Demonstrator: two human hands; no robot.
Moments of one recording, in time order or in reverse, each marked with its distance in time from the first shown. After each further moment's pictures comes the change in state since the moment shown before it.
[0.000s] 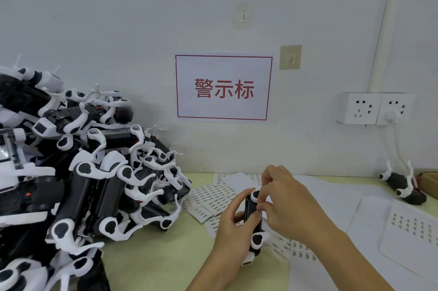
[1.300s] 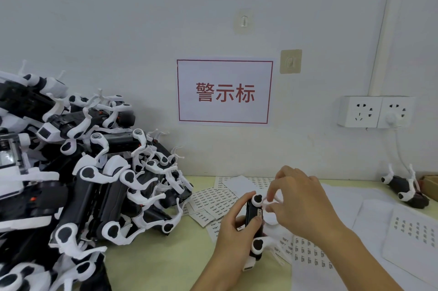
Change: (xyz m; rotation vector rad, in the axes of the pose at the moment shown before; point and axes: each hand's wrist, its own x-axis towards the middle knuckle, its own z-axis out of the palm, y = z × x) left_hand -0.004 0.004 -0.002 -0.093 -0.037 -0.040; right_hand 0.001 0.008 -0.011 -0.080 -0.013 0.204
